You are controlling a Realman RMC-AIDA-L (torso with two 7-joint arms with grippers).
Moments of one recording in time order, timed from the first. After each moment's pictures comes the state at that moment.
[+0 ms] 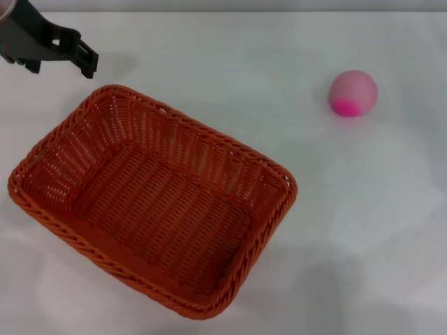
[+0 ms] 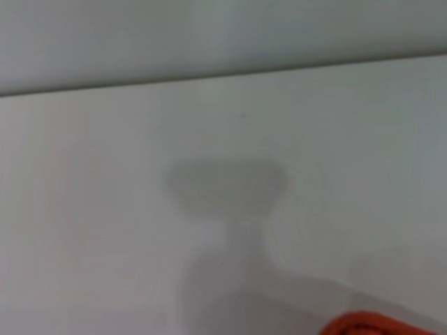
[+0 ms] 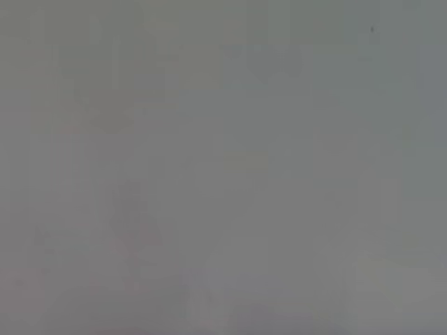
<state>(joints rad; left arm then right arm) -0.83 -1.86 -1.56 -1.45 -0.53 1.66 2.83 0.42 2.00 -0.65 -0.36 2.11 0.67 -2.36</state>
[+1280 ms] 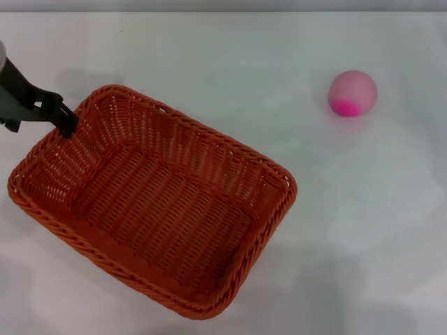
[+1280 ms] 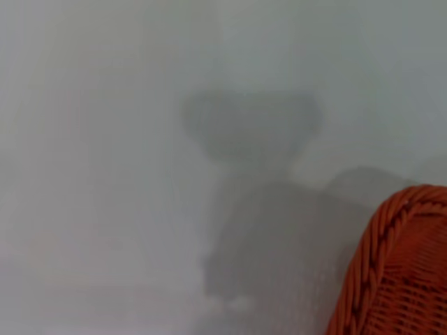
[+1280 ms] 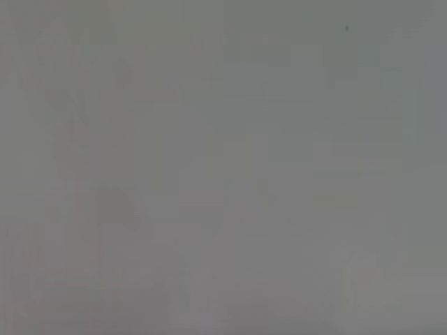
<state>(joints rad) -0.75 -1.86 -1.48 -1.44 -0.53 1.70 2.83 0.43 1.98 -0.66 -0.37 2.11 0.63 -2.34</state>
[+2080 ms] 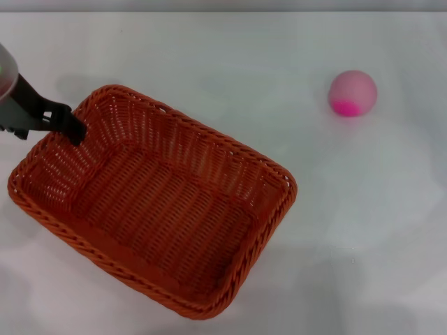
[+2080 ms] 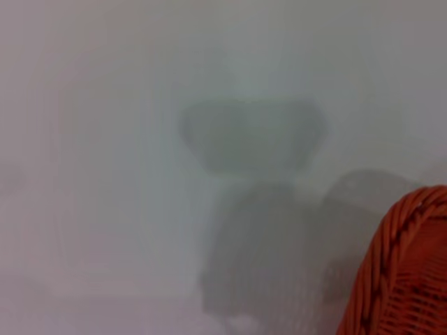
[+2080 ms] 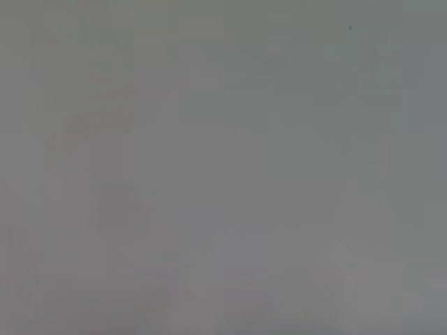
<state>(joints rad) -0.71 -1.88 -1.44 -1.40 -0.51 1.60 2.83 0.43 1.98 -0.66 -0.37 2.11 0.63 -2.34</state>
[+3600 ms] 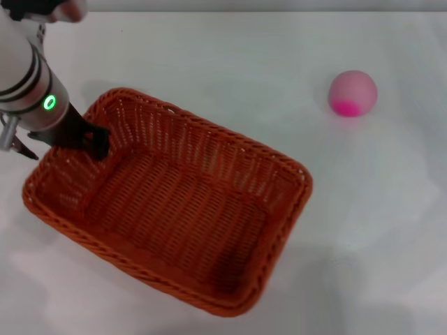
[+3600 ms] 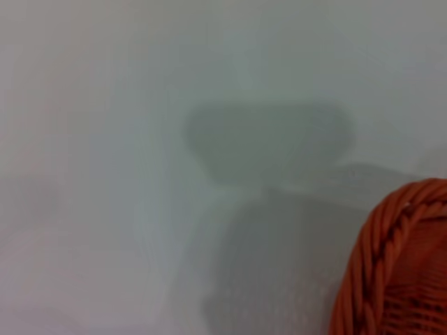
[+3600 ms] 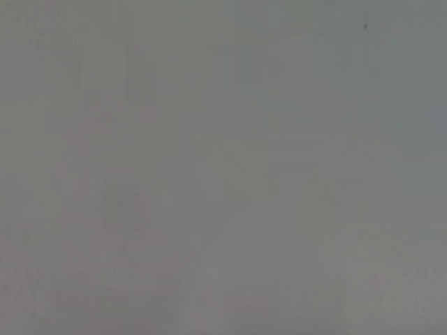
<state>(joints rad) -0.73 -1.96 -1.33 -1.27 -0.46 1.46 2.83 0.44 1.99 -0.66 -0.37 2.11 0.63 -2.34</state>
